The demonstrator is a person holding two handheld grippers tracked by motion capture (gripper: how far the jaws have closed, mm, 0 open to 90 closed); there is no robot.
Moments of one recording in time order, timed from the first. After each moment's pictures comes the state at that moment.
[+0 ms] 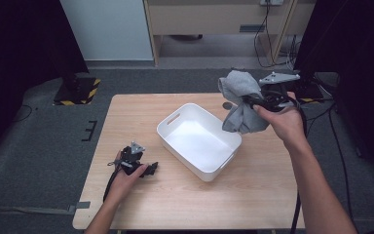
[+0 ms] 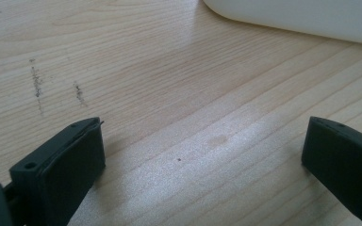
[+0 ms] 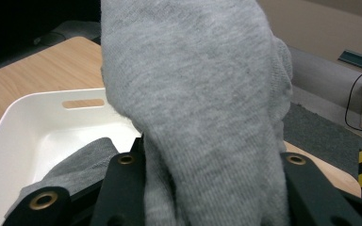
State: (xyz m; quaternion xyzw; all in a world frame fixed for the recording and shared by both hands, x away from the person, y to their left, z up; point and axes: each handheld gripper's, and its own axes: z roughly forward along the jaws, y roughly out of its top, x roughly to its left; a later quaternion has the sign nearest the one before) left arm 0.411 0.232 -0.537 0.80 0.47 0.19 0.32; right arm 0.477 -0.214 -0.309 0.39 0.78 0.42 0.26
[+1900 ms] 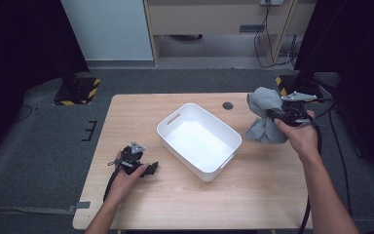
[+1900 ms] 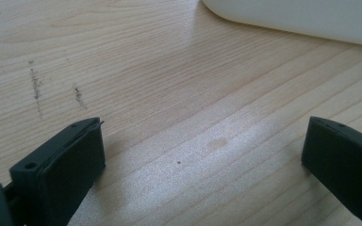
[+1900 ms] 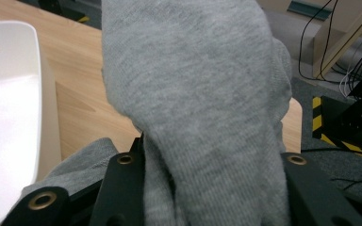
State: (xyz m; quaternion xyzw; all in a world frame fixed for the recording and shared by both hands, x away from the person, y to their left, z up) left arm 0.412 0.231 -0.537 0.80 0.47 0.19 0.33; right arm 0.487 -0.291 -0.386 0.47 0.75 0.36 0.29
